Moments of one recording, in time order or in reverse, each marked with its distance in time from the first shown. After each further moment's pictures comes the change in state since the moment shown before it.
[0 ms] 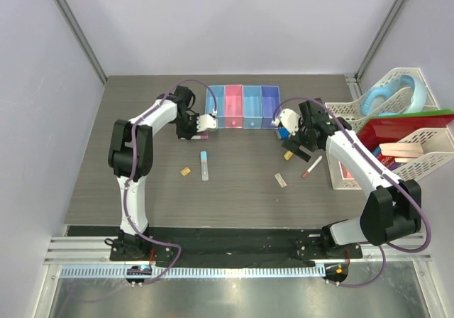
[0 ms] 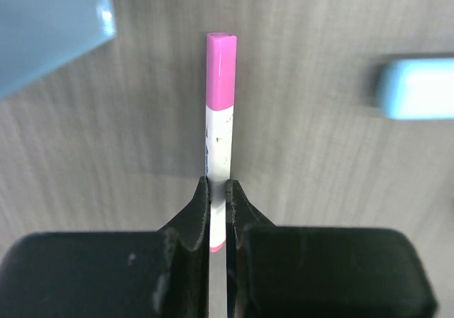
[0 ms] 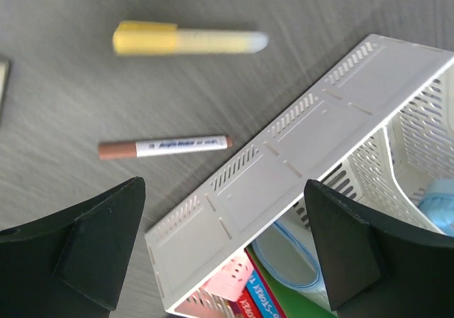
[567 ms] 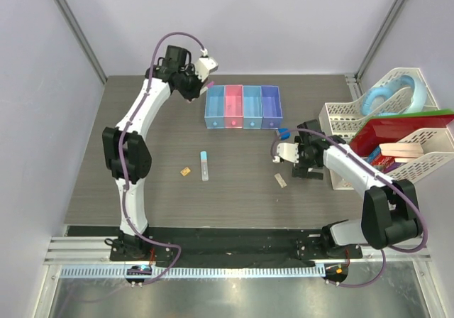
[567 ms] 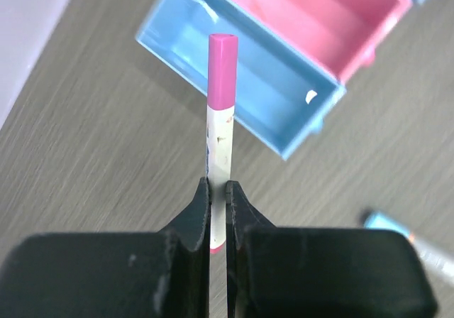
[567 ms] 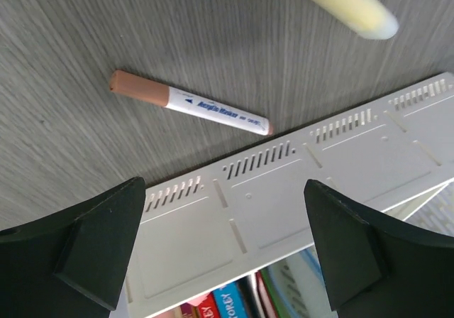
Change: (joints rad) left arm -0.007 -0.061 0.397 -0.024 0.053 -0.594; right arm -0.007 -0.030 -0.265 0.049 0.045 -0.445
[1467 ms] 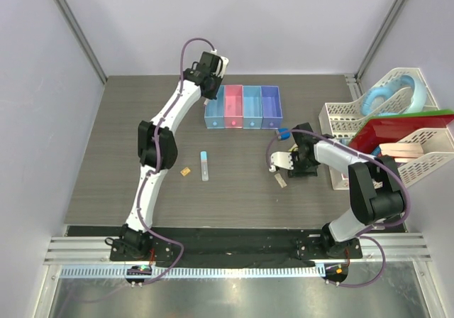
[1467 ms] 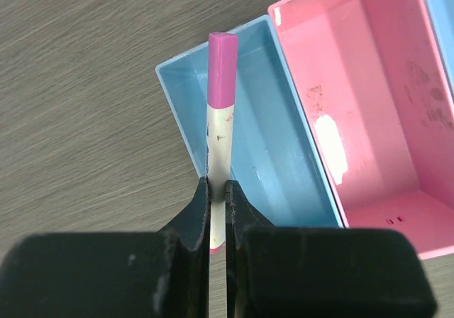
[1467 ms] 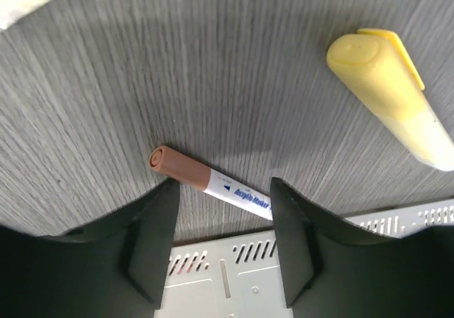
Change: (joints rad) left arm -0.135 0.399 0.423 0.013 -0.439 -0.558; right arm -0.011 0.198 -0.005 0.065 -0.137 -0.166
